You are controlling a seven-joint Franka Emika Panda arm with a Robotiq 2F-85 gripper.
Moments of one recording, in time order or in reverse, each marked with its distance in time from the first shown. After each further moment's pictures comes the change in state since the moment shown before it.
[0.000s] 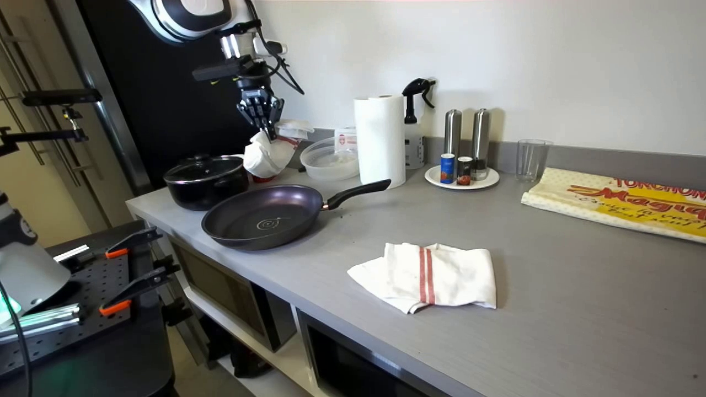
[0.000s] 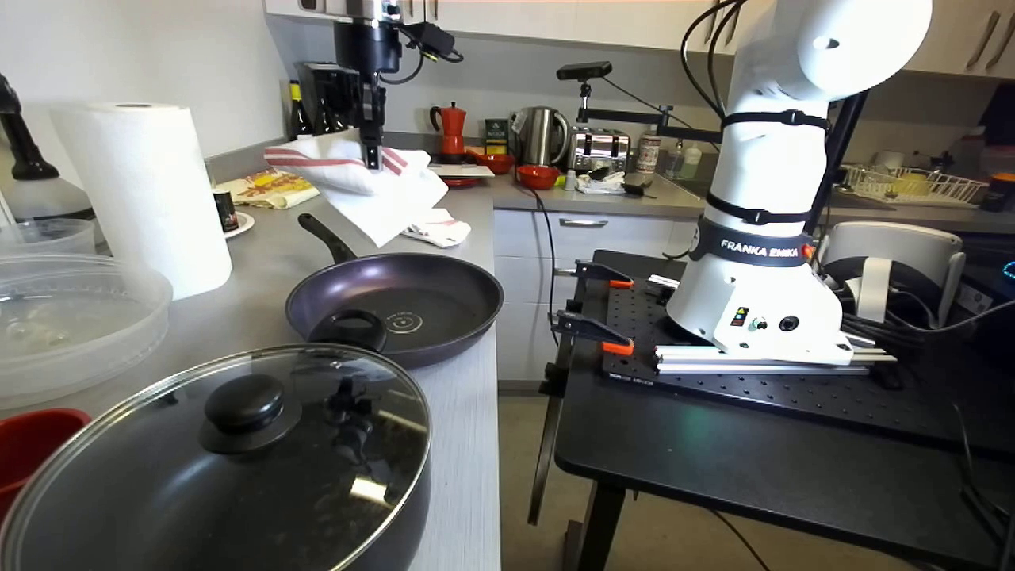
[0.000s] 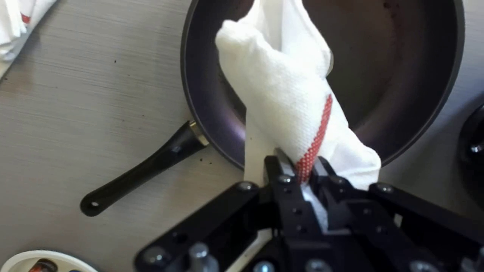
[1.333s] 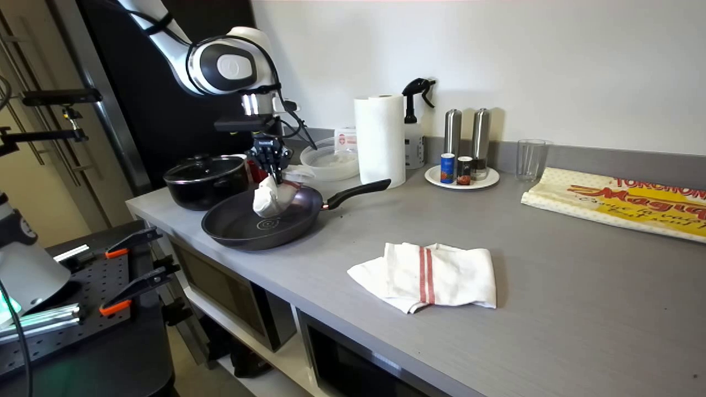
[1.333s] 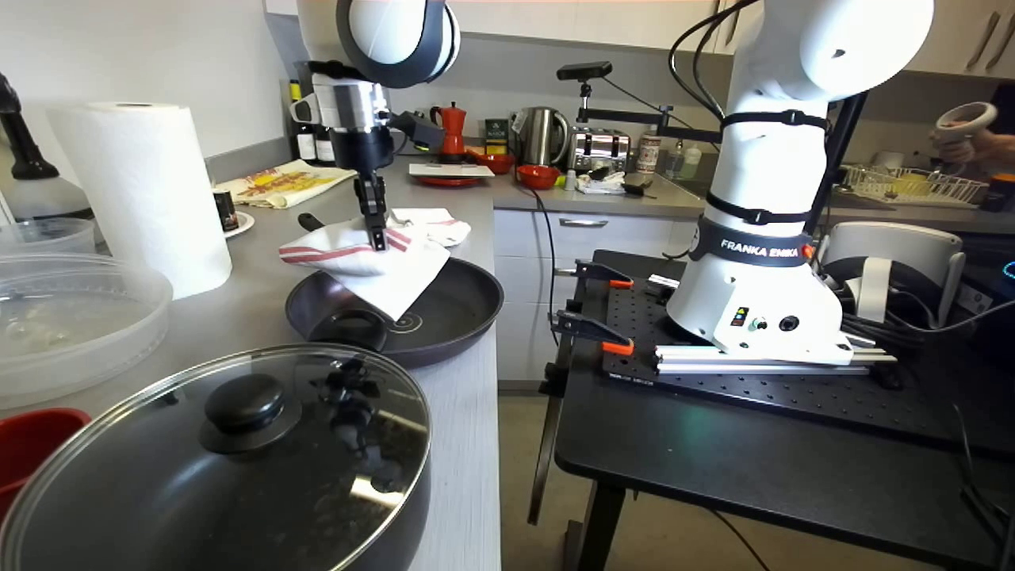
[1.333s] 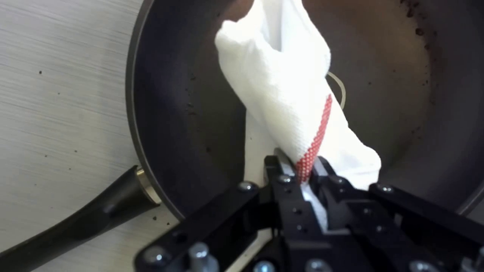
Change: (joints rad) arm 0.011 0.296 0.006 0.063 -0.067 0.114 -0.004
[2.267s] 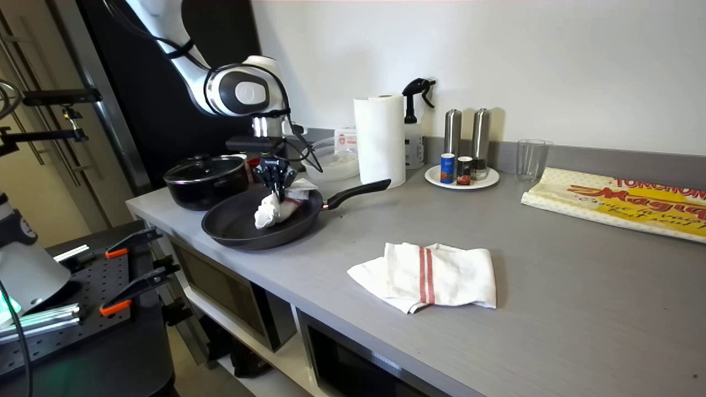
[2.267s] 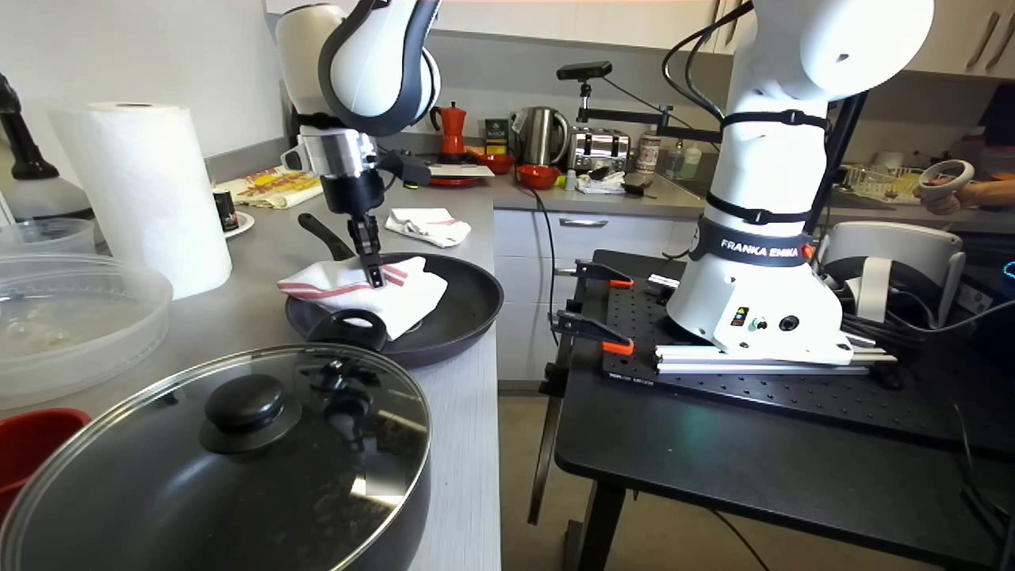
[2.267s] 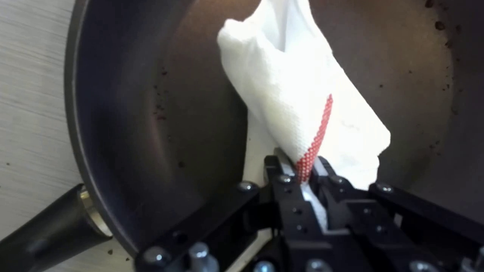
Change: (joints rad) arm 0.003 0.172 0.018 0.098 -0.010 -0.003 -0.005
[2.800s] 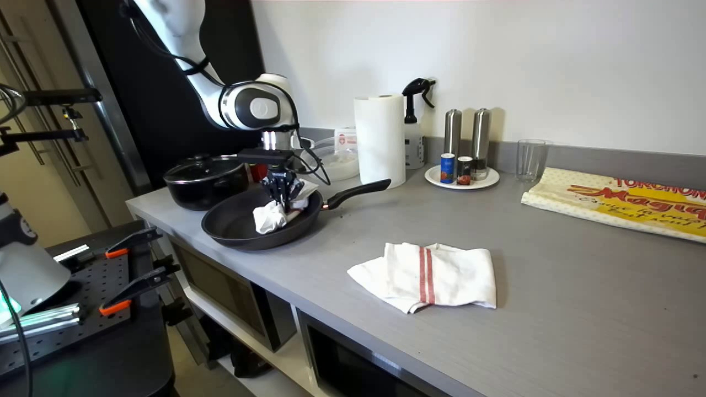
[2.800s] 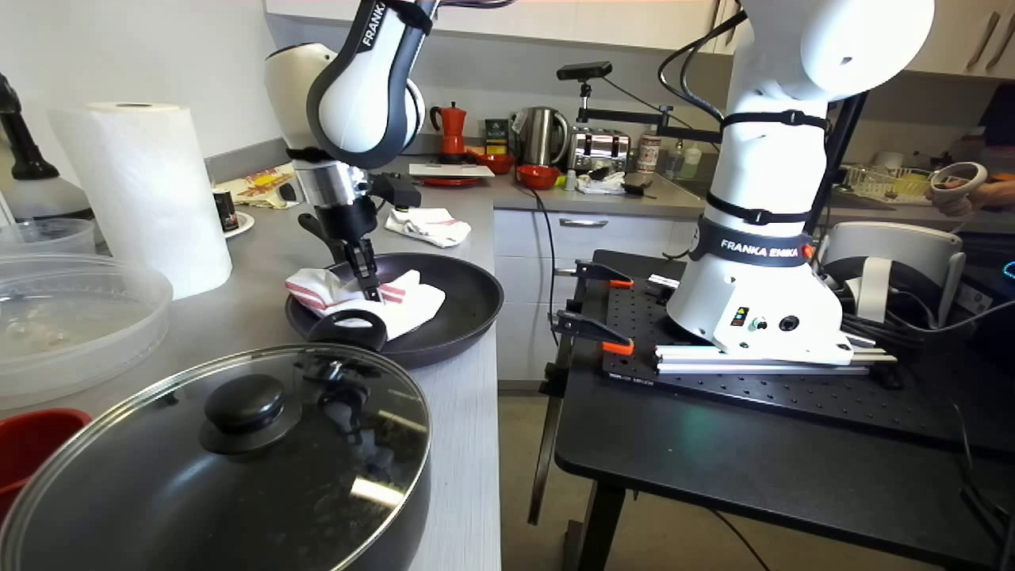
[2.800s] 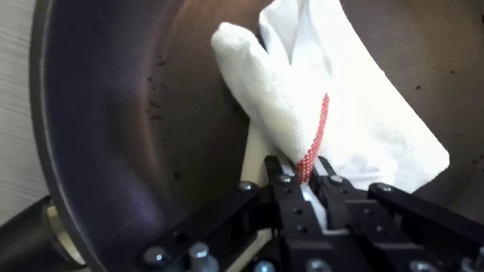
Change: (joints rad) arm 0.003 0.123 -0.003 0.099 -0.038 -0.030 0.000
